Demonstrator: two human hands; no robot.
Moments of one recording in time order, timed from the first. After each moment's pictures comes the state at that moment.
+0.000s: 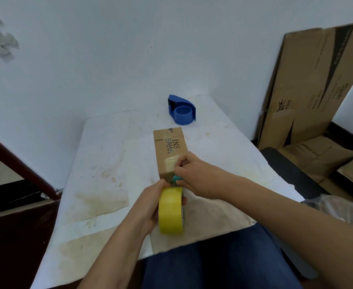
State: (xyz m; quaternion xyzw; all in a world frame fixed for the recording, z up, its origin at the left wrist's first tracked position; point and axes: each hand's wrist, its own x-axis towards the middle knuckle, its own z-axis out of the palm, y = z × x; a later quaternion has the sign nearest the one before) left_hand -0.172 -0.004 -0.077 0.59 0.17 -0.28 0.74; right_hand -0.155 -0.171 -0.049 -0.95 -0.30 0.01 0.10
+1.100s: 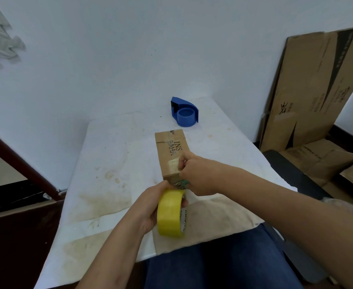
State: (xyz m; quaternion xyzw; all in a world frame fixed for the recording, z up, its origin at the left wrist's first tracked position) left_hand -0.175 0.003 -0.062 0.61 0.16 -0.31 0.72; right_hand -0.148 -0.159 -0.031 -0.95 -0.30 0.05 -0.03
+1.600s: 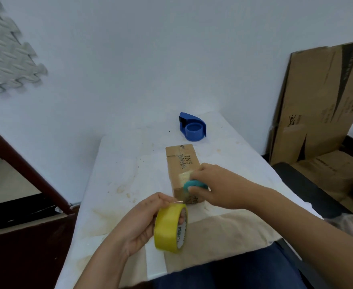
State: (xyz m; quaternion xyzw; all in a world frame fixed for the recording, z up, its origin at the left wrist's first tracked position) left_hand -0.185 0.041 -0.034 0.62 0.06 -0.29 0.72; right_hand -0.168 -0.176 0.000 -0.95 -0.25 0.03 0.21
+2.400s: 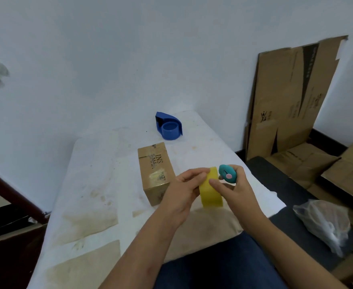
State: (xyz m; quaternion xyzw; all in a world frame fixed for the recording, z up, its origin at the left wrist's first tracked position) left_hand -0.167 -0.101 -0.049 0.57 0.00 -0.25 0.79; right_hand -0.221 -0.238 -0.061 -0.72 0.14 -0.11 0.67
